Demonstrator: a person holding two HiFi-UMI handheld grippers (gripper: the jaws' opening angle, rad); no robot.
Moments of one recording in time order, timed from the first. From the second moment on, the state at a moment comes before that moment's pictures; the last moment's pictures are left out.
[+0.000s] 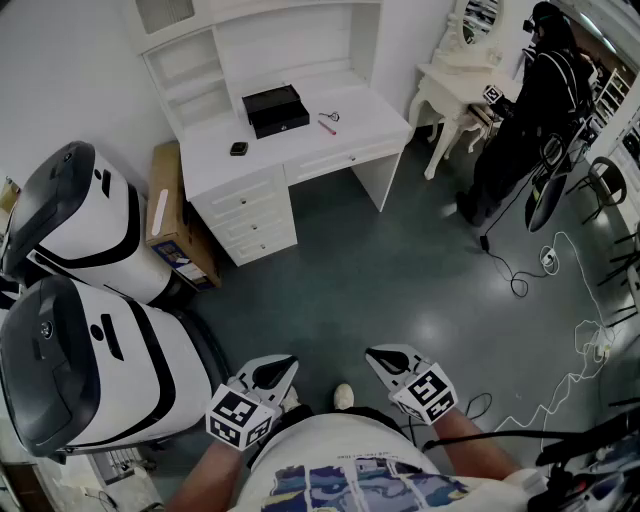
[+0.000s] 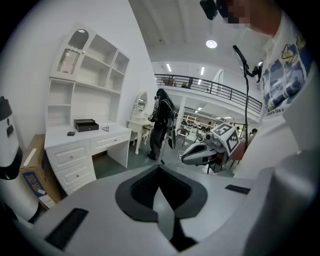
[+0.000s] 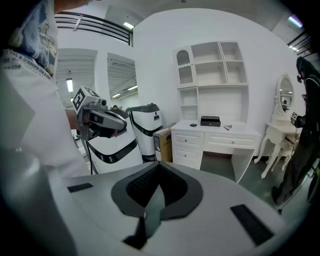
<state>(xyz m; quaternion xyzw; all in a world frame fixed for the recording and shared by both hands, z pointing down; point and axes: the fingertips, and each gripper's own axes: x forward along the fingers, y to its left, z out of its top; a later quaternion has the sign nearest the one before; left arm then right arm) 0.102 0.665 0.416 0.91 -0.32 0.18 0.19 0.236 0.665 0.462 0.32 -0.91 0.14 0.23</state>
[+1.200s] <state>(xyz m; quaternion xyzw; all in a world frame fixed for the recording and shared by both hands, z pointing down) 0.149 0.519 0.435 0.93 -0.28 0.17 0.19 0.284 0.529 0.482 0.39 -0.88 0.16 0.24</state>
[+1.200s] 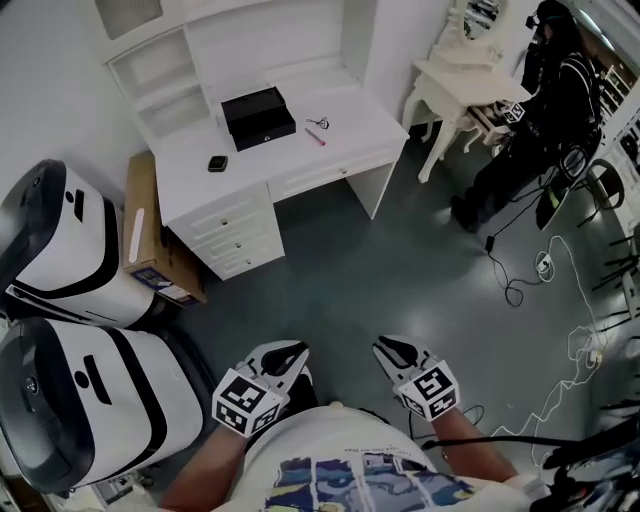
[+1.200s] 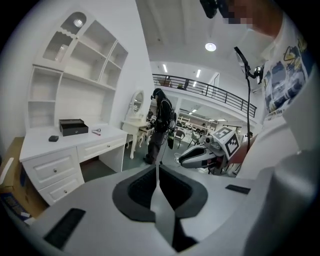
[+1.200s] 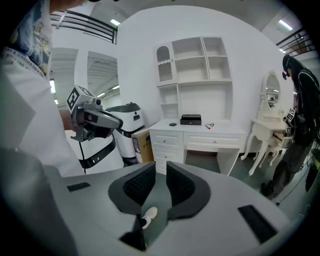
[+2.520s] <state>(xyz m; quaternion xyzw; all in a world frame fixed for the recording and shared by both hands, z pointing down) 0.062 0.191 0.431 0.90 -0.35 0.16 0.21 0.219 0.136 0.500 0.34 -0.89 0.15 0.27</state>
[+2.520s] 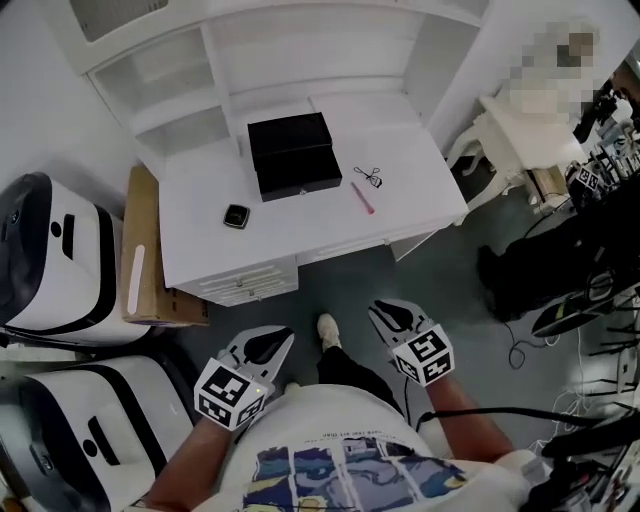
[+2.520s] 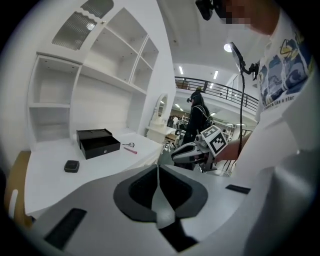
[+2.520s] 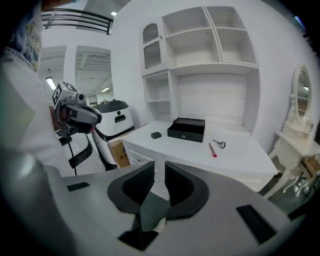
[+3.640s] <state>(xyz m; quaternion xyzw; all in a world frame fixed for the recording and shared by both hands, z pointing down) 0.093 0.035 0.423 0.84 -0.45 0.19 0.23 0.290 -0.199 0.611 0.32 -0.87 0.11 0.35</state>
